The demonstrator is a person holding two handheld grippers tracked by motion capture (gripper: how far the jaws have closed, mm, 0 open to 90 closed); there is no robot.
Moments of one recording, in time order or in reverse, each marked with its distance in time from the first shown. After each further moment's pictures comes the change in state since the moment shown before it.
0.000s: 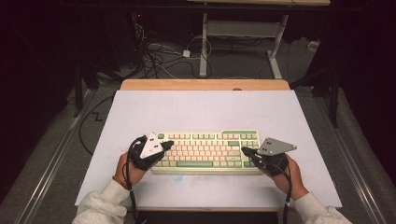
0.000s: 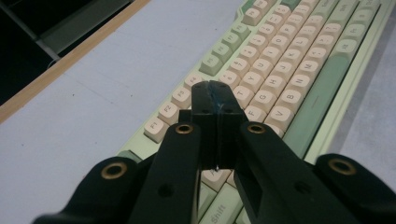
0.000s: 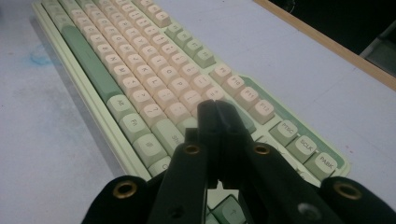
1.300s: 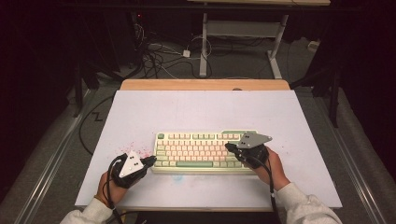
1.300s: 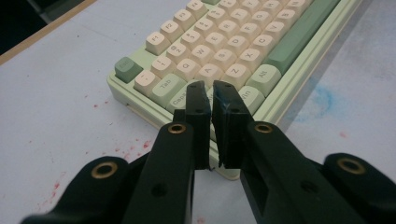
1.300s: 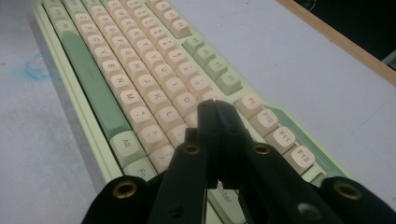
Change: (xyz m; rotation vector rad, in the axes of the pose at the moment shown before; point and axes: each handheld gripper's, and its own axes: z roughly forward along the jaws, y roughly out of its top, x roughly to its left) left arm -0.009 -0.059 -0.031 0.036 0.014 -0.050; right arm 0.011 0.027 0.044 0.038 0.051 -0.047
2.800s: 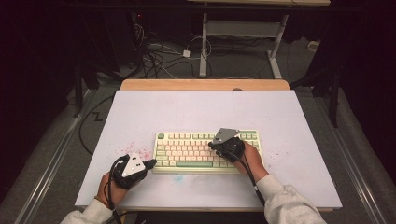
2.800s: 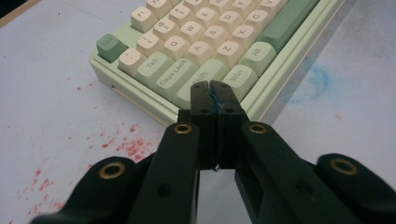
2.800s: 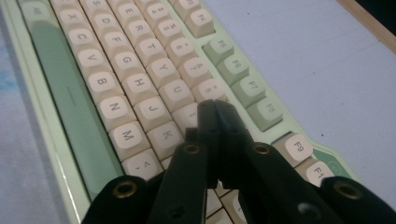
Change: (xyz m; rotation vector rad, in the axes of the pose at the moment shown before) left arm -0.002 -0.003 0.004 0.066 -0.033 -0.014; right arm 0.013 0.029 0.057 0.127 0.021 -0.077
